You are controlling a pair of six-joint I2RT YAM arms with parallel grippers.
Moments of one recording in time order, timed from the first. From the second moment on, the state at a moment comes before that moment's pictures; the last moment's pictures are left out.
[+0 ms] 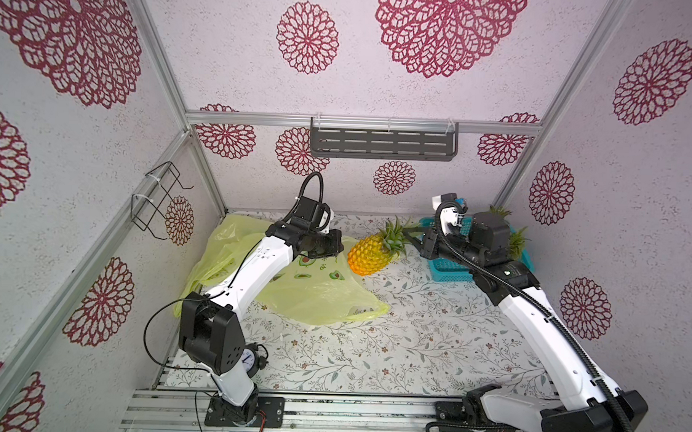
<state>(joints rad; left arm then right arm) -0.42 1.70 1.57 -0.71 0.33 -0.49 0.38 1.22 1.25 -0.30 -0.51 0.39</state>
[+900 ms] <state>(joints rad) -0.39 1.59 1.47 -0.72 0.45 -0.31 0.65 1.37 0.90 0.12 -0.26 0.03</state>
